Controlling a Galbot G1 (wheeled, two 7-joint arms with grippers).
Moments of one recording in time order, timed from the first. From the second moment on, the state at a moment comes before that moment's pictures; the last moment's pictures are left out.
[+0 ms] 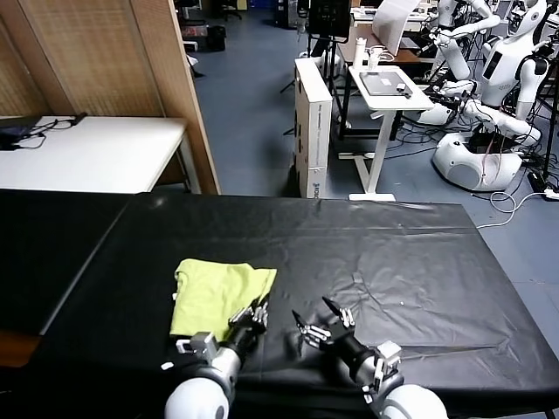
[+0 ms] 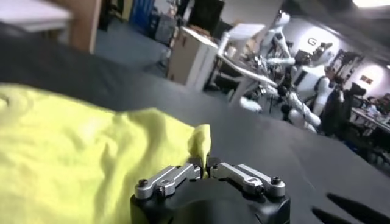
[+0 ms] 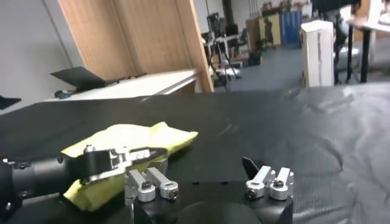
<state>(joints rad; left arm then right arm) 1.44 -1.53 -0.33 -1.98 -0.35 0.36 0.03 -1.41 1.11 0.22 2.04 0.56 -0.27 -0.04</state>
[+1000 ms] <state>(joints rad) 1.50 -1.32 -0.60 -2.18 -0.37 0.29 0.05 -1.23 1.22 -0.03 1.97 0.72 -0.43 0.16</state>
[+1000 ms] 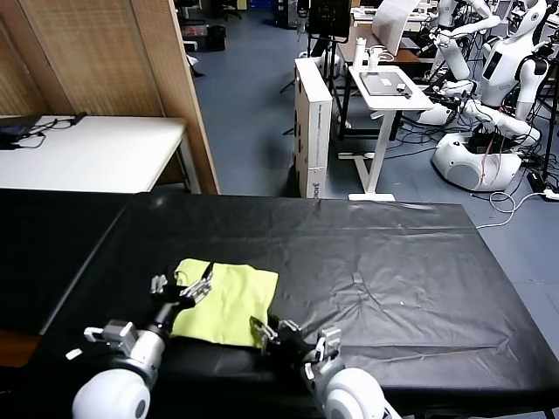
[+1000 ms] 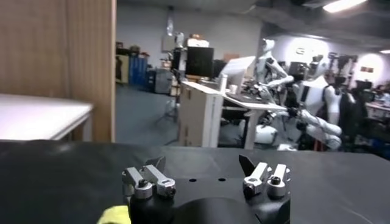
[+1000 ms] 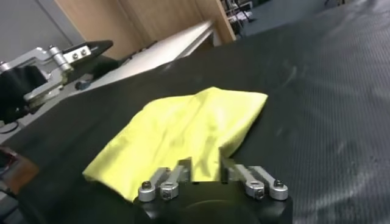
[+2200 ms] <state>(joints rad) 1.54 -1.38 -0.63 -2.12 -0.35 0.23 0.06 -1.44 1.21 0.51 2.03 0.45 -0.51 0.35</state>
